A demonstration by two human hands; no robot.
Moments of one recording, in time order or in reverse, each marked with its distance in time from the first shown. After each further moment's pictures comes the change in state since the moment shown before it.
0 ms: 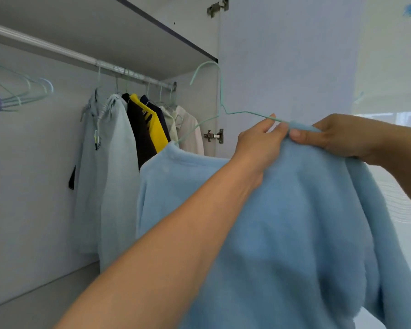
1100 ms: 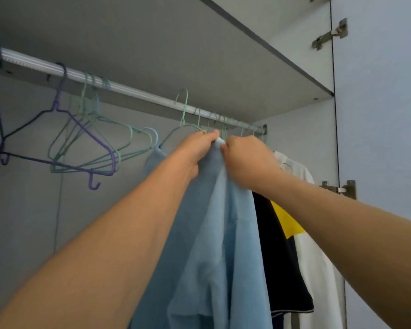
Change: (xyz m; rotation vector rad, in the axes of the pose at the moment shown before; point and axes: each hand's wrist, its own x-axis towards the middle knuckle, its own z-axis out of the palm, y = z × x) left_hand 0.135 0.007 -0.399 0.284 0.433 -0.052; right_hand 0.218 -0.307 0.241 -0.286 0.377 -0.535
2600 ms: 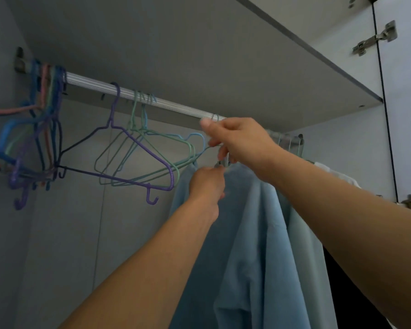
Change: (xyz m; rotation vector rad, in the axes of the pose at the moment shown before) left_hand -0.033 -0.029 -0.057 -0.155 0.256 -0.127; right_hand 0.039 -0.084 -0.013 1.027 -0.016 -0.053
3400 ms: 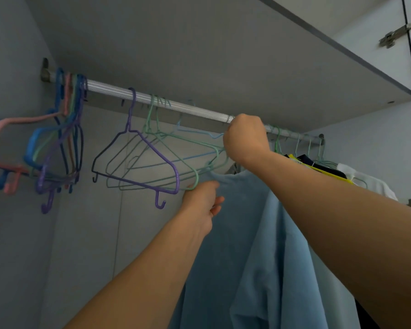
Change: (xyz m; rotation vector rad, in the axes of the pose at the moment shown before) left_hand 0.019 -0.017 -0.037 -0.156 0.098 -0.175; right_hand 0.056 0.013 0.032 -0.811 0.190 -0.015
